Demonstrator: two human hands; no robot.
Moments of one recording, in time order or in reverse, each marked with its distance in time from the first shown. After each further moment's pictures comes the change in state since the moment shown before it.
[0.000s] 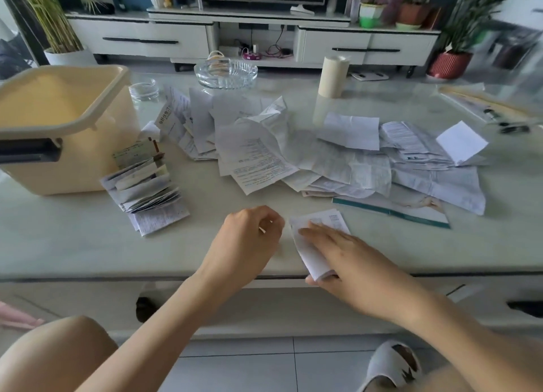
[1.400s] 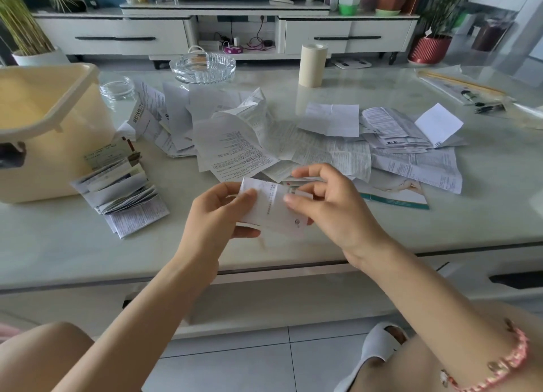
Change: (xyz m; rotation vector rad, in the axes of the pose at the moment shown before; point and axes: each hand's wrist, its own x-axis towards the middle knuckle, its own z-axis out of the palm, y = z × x) left_hand 0.004 0.011 -0.003 -0.783 0.064 -0.216; right_hand 0.026 -0.012 -0.024 1.088 0.424 0.348
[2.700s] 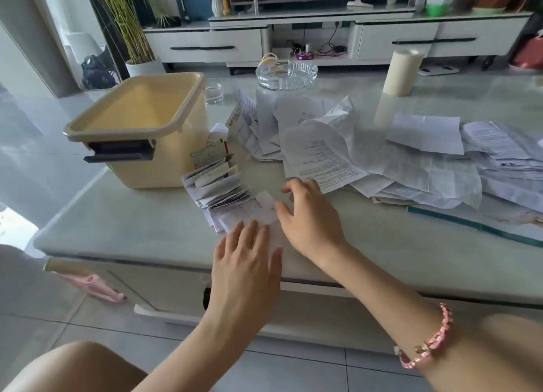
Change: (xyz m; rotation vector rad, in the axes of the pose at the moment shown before) left_hand -0.024 -0.050 -0.081 1.421 0.221 0.322; right_hand 0.042 0.005 0.130 -0.708 -0.070 -0.308
